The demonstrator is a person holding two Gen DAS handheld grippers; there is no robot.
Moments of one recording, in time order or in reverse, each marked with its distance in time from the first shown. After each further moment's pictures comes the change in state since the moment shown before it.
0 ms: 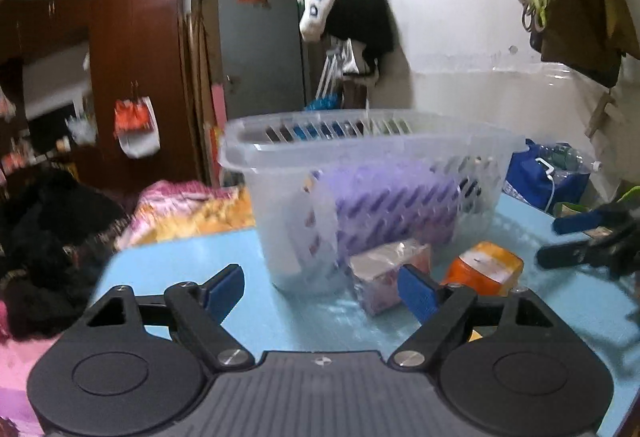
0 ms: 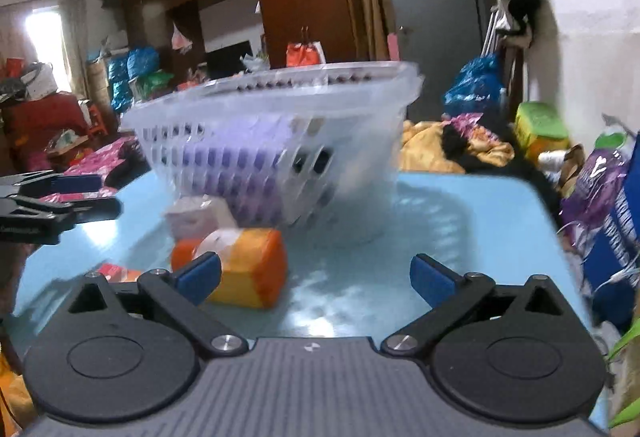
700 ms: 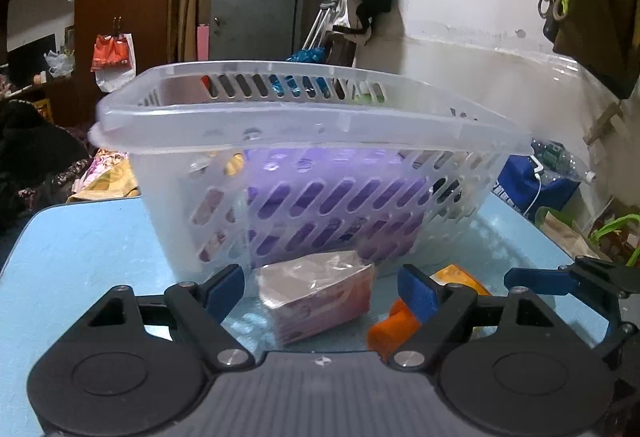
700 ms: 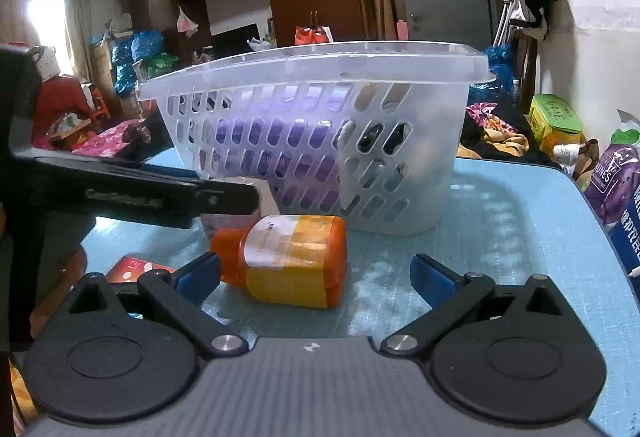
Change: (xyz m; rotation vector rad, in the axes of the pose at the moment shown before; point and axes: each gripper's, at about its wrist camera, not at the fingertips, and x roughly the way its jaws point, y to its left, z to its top) left arm 0.060 -0.041 0.014 -0.112 0.151 -0.069; right arm 0.010 0.037 -0.013 -0.016 0.024 0.006
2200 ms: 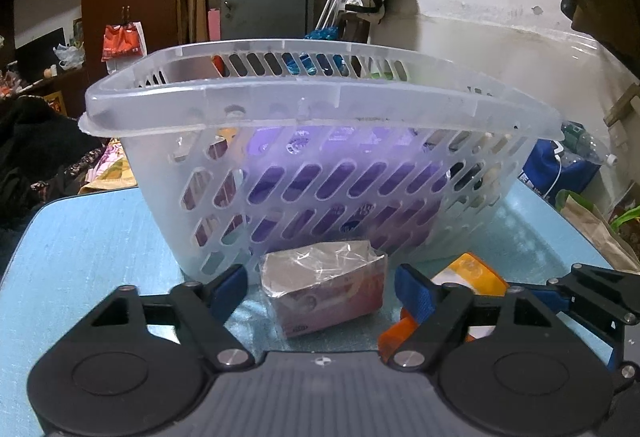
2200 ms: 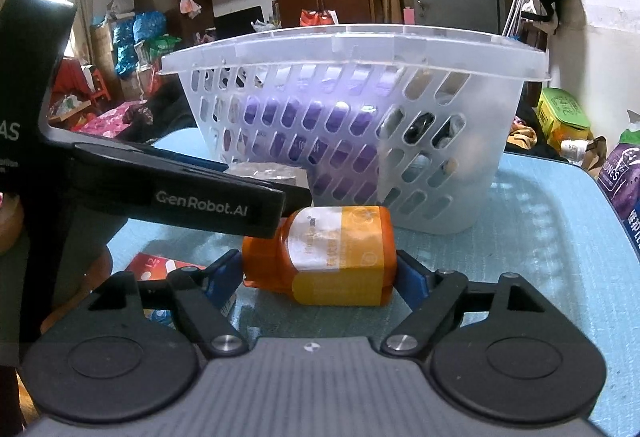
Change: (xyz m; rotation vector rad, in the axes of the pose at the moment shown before) left arm 0.018 -0.013 0.004 0.014 0.068 0.058; right arm 0.010 0.034 0.002 -0.027 0.050 -0.020
